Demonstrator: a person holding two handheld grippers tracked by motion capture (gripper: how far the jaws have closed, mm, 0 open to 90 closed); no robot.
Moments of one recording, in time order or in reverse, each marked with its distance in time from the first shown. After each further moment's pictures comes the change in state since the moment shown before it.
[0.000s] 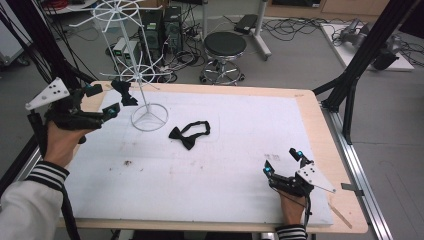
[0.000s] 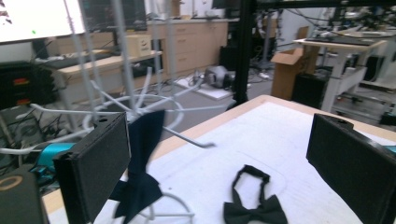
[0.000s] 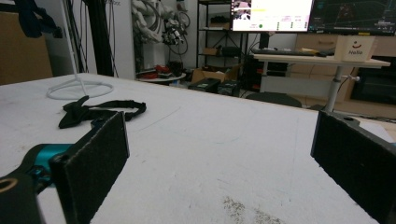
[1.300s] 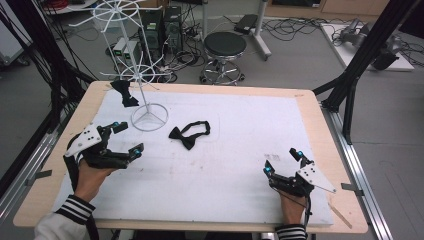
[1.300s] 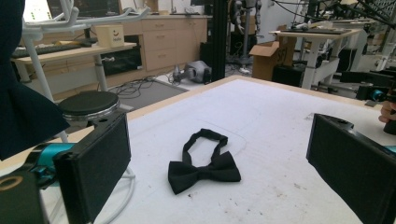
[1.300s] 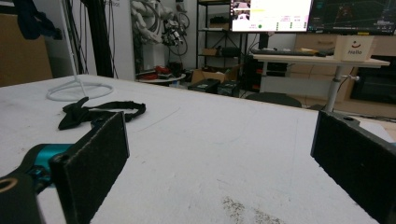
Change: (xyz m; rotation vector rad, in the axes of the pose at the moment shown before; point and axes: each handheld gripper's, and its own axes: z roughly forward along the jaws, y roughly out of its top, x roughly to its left) left arm -0.057 -0.082 0.009 -0.006 -0.064 -0.013; right arm 0.000 0.000 0.000 -0.005 -0.003 0.005
